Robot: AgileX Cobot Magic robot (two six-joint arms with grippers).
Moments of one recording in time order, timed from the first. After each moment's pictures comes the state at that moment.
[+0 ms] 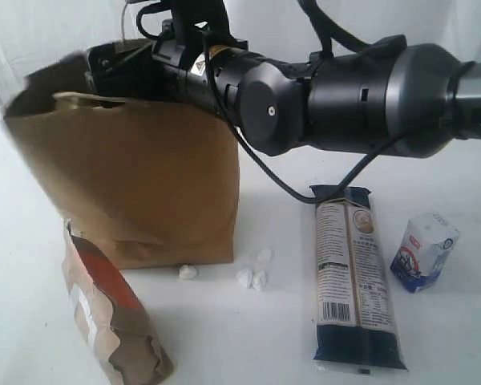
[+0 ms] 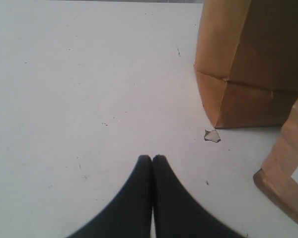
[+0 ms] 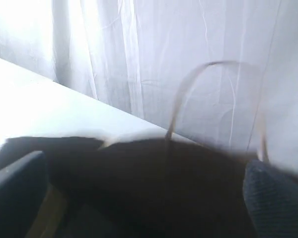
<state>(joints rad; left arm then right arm) -0.08 0.00 0.02 -0.10 0.39 0.02 0.79 1.77 -1.29 0.28 -0.27 -0.18</state>
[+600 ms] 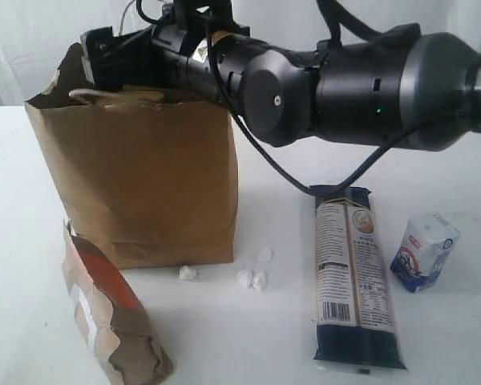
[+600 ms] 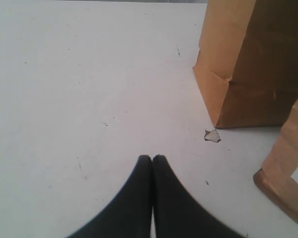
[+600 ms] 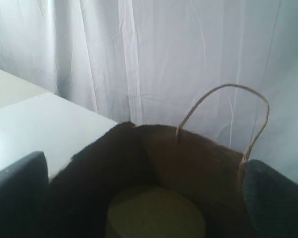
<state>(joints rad) -0.08 0.00 0.02 -0.10 0.39 0.02 0.79 1.73 -1.30 0.28 -0.28 -0.20</state>
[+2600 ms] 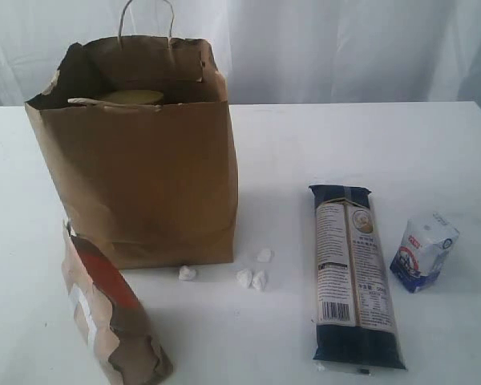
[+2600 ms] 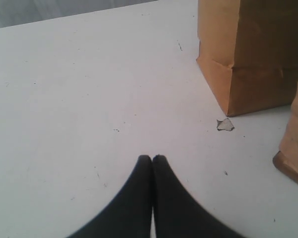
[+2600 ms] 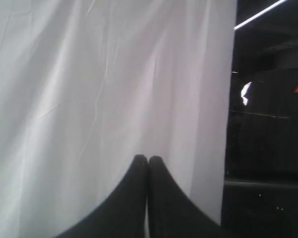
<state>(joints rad) -0.08 0.00 0.02 -0.07 0.39 0.18 0.16 0.36 -0.85 -0.71 0.29 0.56</state>
